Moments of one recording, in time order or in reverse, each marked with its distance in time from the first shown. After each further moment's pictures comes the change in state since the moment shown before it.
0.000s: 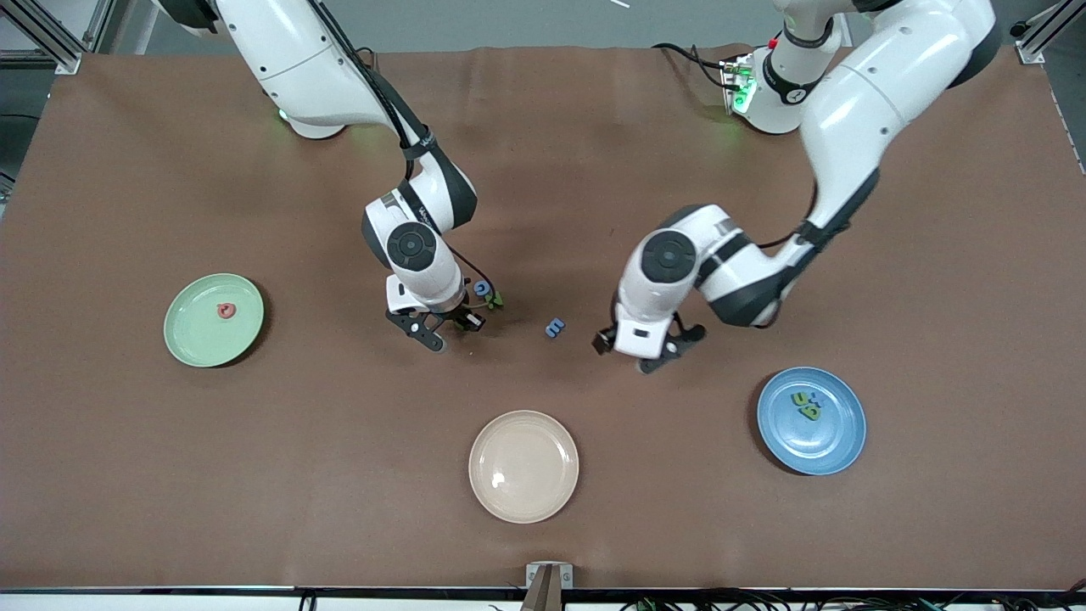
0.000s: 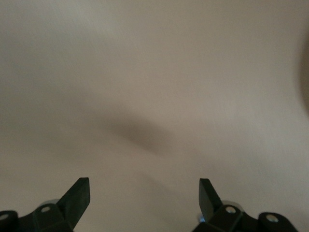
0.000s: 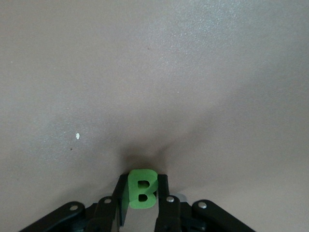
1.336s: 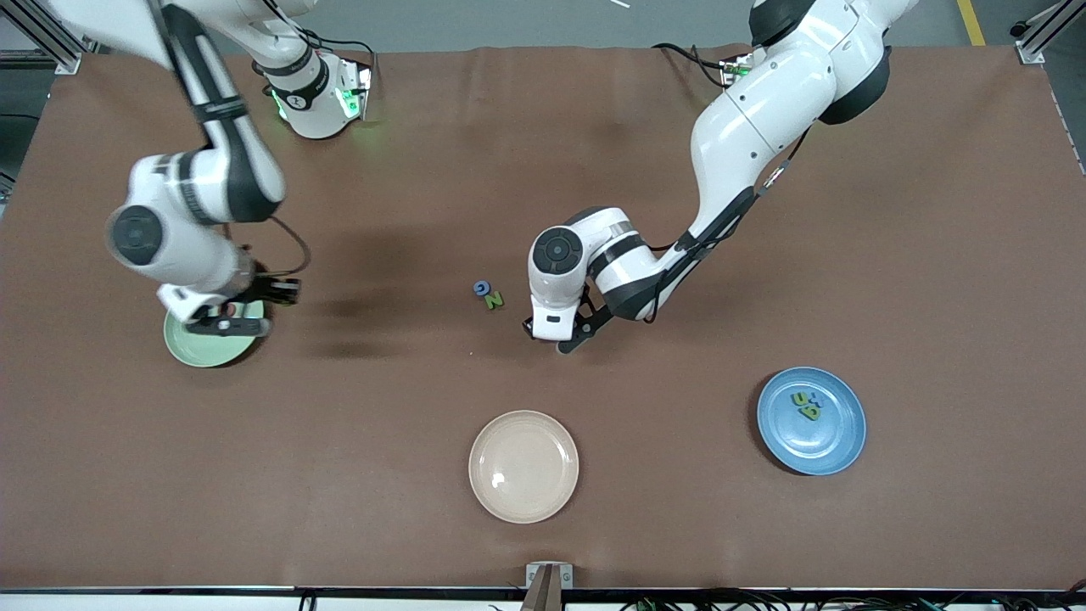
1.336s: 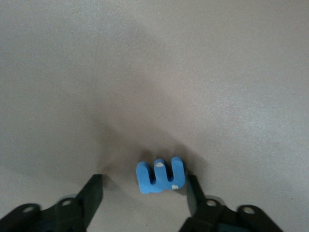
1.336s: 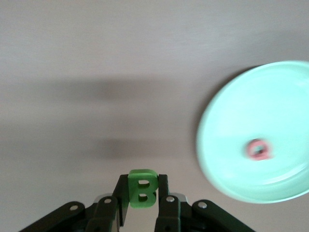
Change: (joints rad) left arm -0.343 0.176 0.186 0.243 -0.063 0.006 -0.169; right arm -0.588 -0.422 -0.023 -0.285 -0.019 -0.287 -1.244
